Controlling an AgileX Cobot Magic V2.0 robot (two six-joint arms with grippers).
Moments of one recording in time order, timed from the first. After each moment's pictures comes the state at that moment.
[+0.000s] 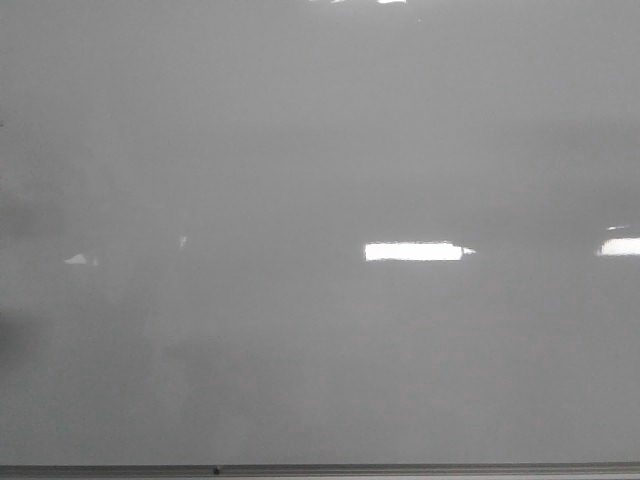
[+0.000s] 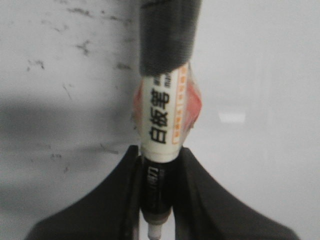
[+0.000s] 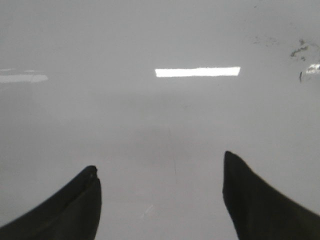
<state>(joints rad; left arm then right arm) -0.12 1.39 -0.64 -0.05 0.14 -0.08 -0.03 0.26 -0.43 0.12 0.51 -0.03</state>
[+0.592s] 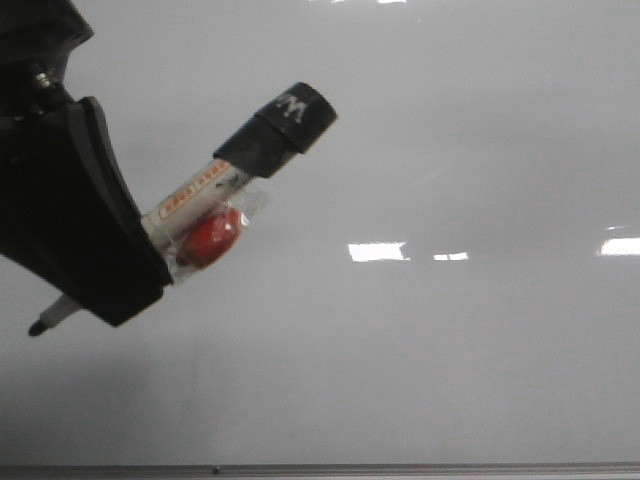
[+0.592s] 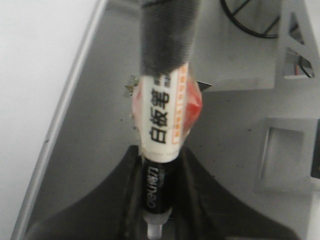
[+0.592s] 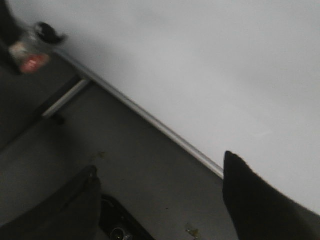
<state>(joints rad) -0.60 1.33 -0.93 -0.58 1.01 0.99 0.23 0.67 -0.69 0.58 0.93 -0.61</state>
